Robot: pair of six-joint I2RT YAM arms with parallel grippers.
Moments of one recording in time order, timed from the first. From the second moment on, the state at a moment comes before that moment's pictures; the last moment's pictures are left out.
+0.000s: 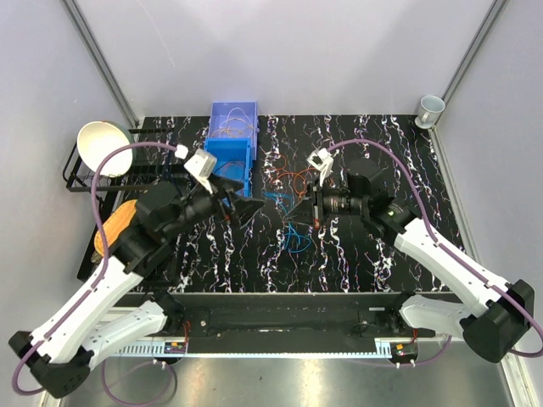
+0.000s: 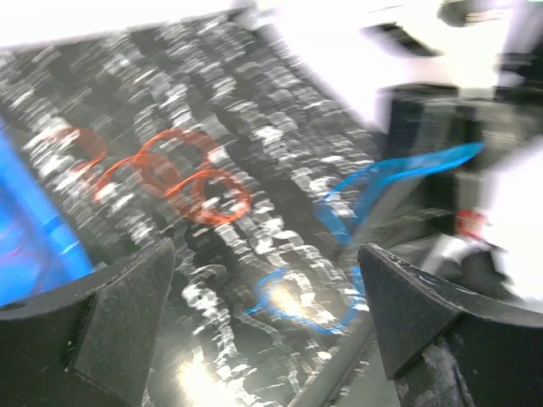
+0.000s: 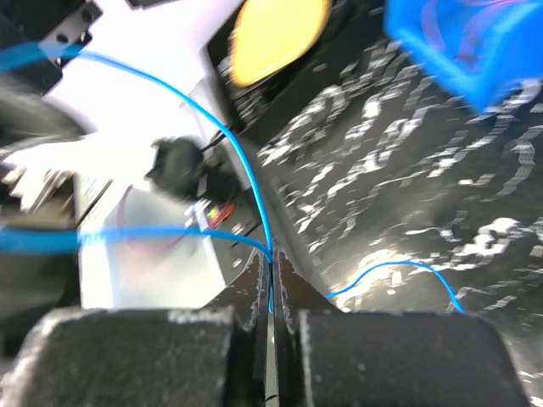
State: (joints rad) left arm -0.67 0.83 0.96 -0.24 0.20 -0.34; right arm 0.64 1.14 1.01 -0.22 -0.64 0.46
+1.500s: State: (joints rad) left arm -0.65 0.92 1.06 -0.11 0.38 -0.34; right arm 0.63 1.11 0.89 -0.08 -0.85 0.57
